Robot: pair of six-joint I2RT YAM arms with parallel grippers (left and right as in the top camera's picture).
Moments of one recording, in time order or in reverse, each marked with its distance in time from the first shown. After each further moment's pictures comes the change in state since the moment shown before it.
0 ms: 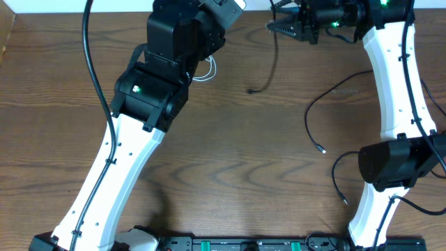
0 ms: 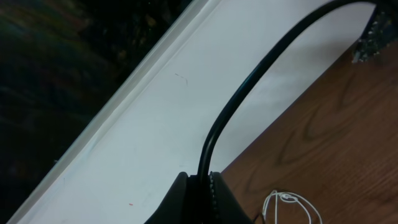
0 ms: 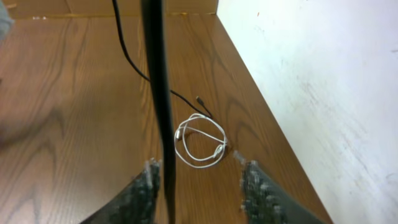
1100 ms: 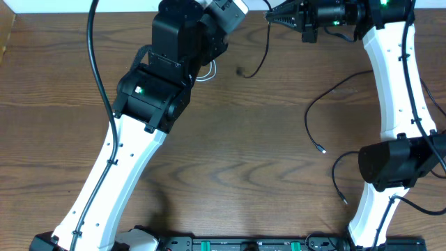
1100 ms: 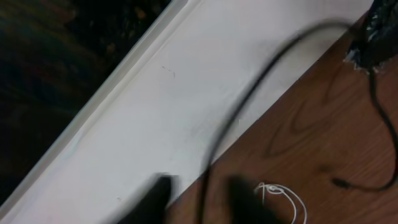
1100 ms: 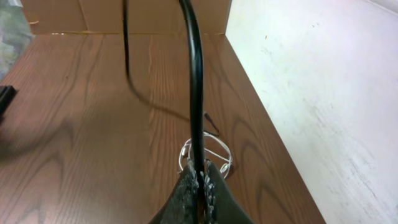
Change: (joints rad) left arm -0.016 0.000 0.000 -0.047 0.000 -0.029; right arm -0.001 0.000 0.000 0.035 -0.084 0.011
